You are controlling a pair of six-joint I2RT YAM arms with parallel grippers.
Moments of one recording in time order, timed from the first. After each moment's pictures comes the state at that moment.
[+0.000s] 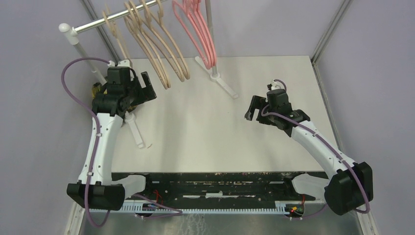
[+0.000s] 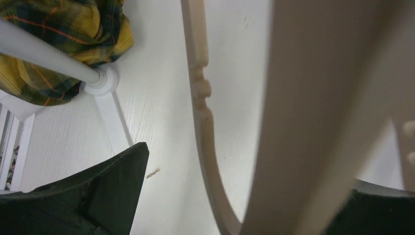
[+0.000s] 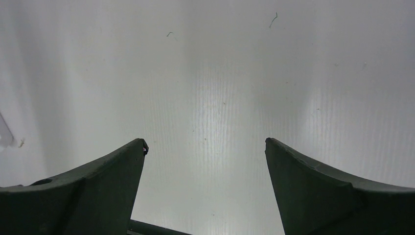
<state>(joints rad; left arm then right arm) -0.06 1.21 1.45 -0.93 -0.09 -0.32 0.38 1.18 0.90 -0.49 0.01 0.56</state>
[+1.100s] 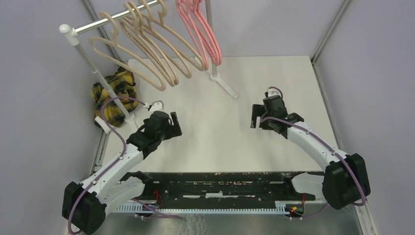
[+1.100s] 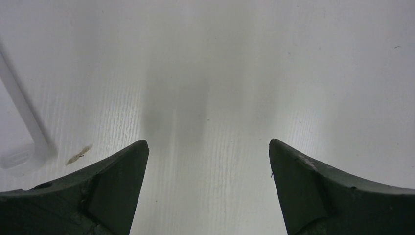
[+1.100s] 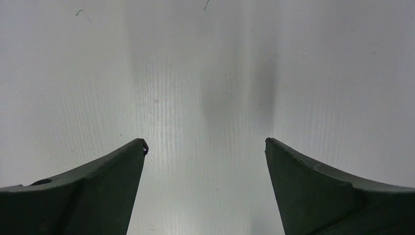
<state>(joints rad) -0.49 0.93 0.63 -0.47 -0.33 -0.58 0.38 1.22 0.80 -0.46 0.17 0.40</state>
